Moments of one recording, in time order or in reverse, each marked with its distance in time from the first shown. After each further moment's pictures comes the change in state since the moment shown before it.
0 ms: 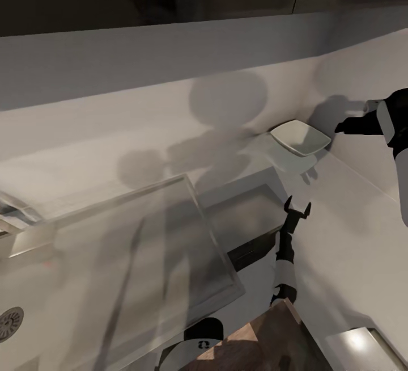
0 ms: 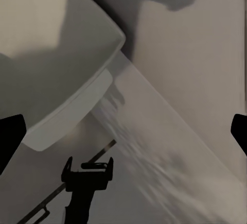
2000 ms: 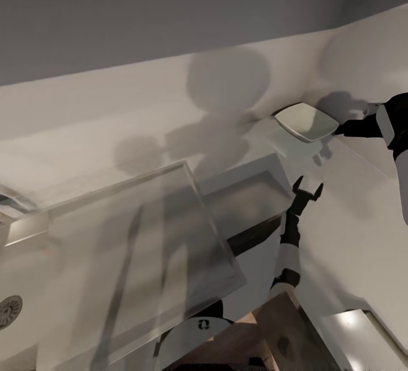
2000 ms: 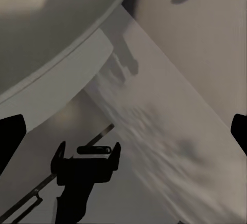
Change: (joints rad) left arm 0.000 -0.018 0.001 0.058 0.000 0.000 -0.001; right arm 0.000 -0.006 -0.010 0.042 0.000 -0.046 -0.002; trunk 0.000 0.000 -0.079
